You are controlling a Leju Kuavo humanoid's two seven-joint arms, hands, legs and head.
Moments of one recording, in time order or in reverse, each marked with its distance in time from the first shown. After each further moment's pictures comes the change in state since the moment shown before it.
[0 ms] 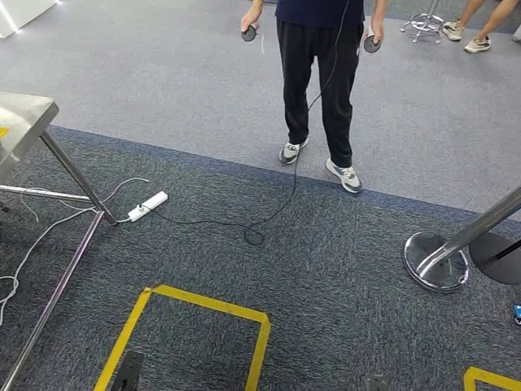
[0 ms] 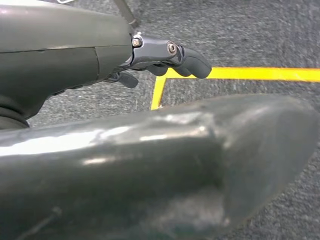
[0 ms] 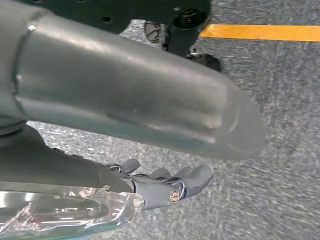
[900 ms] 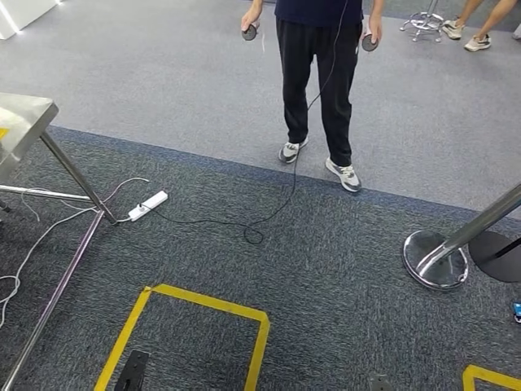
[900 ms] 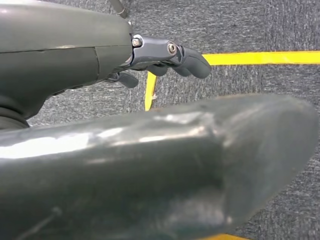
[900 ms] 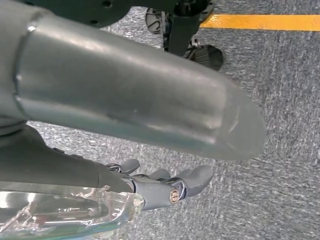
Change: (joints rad) left arm 0.002 -0.004 0.006 0.000 -0.017 -0.070 -0.032; right arm 0.006 -0.001 -0.001 0.001 0.011 -0.010 -0.003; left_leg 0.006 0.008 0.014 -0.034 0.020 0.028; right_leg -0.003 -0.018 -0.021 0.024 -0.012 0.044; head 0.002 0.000
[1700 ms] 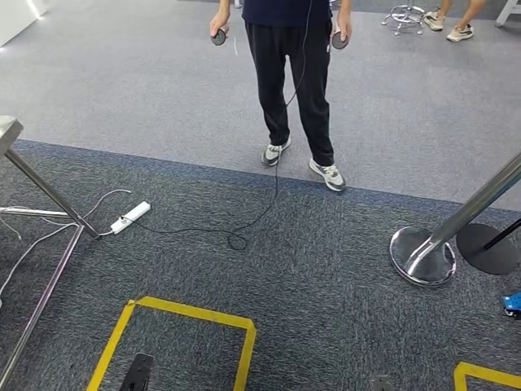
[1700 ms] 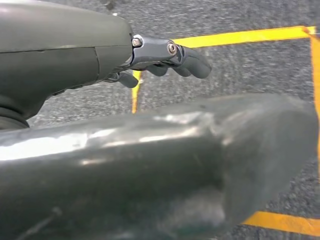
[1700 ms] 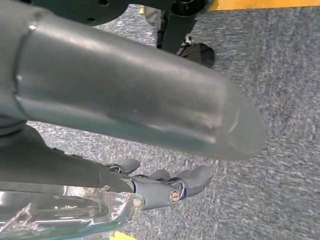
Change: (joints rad) left arm 0.007 -0.004 0.011 0.000 -0.007 -0.016 -0.001; right arm 0.000 0.002 -0.001 0.001 0.005 -0.005 0.000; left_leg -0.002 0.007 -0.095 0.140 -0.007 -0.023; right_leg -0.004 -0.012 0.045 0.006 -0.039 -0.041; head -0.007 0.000
